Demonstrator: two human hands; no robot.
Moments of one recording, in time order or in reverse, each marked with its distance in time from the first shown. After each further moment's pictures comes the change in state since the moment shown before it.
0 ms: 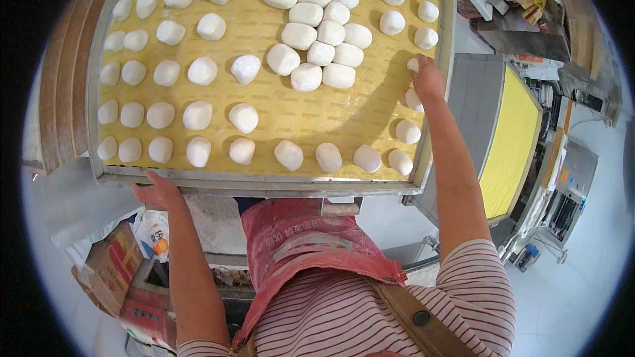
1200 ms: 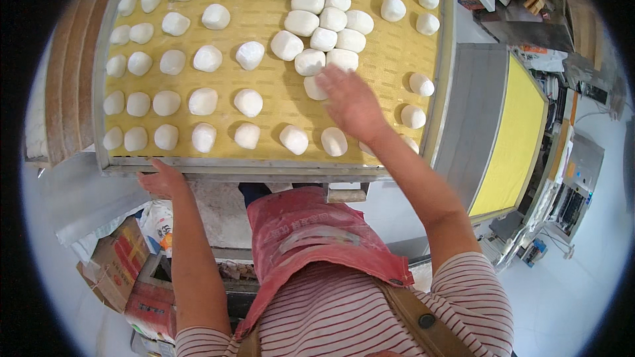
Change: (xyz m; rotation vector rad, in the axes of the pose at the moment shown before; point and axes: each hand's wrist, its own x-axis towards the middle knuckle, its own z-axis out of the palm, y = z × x) left_hand 0.000 0.002 0.004 0.014 0.029 -0.006; right_hand -0.128 -0.171 -0.018 0.187 0.067 -0.720
